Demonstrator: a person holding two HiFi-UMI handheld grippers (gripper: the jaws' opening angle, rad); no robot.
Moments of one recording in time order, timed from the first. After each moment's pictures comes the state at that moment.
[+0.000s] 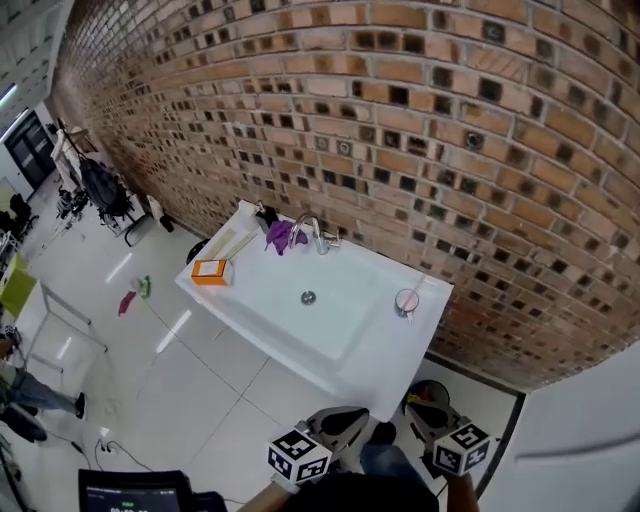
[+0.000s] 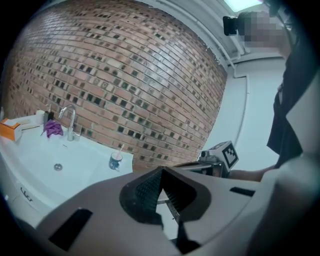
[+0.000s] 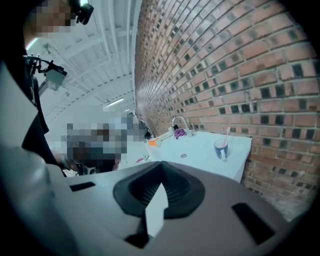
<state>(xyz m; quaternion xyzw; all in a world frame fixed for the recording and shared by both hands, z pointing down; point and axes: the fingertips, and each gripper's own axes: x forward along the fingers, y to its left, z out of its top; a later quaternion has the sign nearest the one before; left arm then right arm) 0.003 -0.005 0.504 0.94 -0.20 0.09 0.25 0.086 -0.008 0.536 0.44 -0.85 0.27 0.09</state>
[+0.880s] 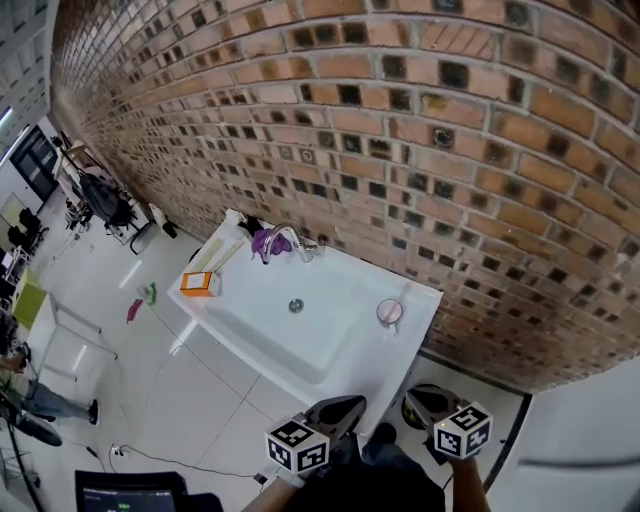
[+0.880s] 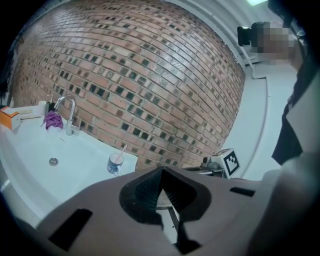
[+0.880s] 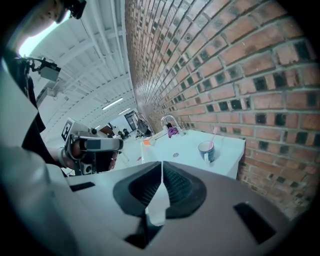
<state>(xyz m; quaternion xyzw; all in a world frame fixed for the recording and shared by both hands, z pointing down) 0.087 -0.083 0.518 0.92 -0.25 0.09 0.28 0.176 -0.084 0.565 0.41 -0.86 0.29 0.09</state>
